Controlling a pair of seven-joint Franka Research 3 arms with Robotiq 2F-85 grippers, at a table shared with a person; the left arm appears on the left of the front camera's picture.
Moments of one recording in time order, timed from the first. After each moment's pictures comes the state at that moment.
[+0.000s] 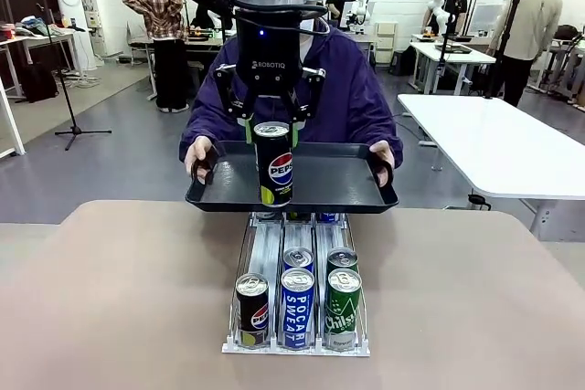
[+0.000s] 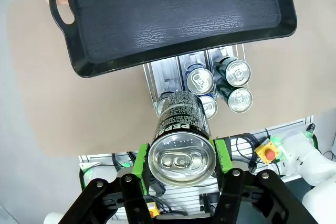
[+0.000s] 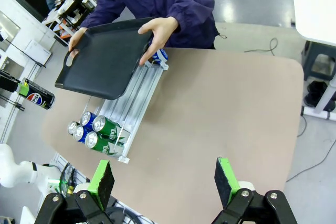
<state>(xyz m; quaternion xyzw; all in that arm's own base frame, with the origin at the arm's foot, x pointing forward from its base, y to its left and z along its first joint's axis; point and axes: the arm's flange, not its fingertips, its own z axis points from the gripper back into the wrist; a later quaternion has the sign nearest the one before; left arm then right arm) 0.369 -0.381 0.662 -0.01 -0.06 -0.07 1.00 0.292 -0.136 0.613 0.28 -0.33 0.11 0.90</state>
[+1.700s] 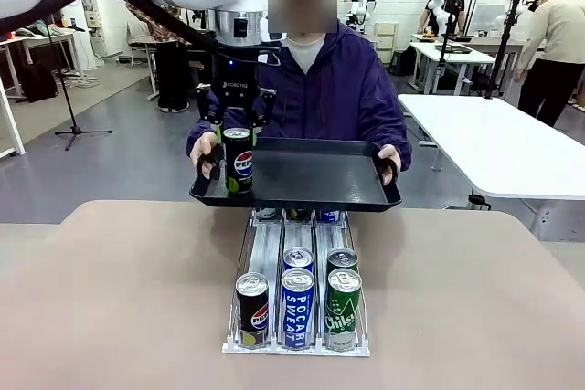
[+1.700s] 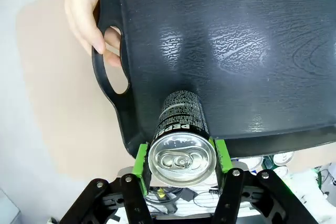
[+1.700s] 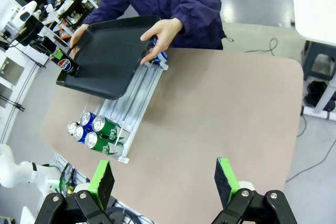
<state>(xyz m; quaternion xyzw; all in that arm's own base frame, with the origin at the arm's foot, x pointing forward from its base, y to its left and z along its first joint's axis) 0.534 -0.314 0.593 0.02 -0.02 -0.01 1.00 0.291 -0.137 0.613 0.28 -0.33 0.11 0.90</state>
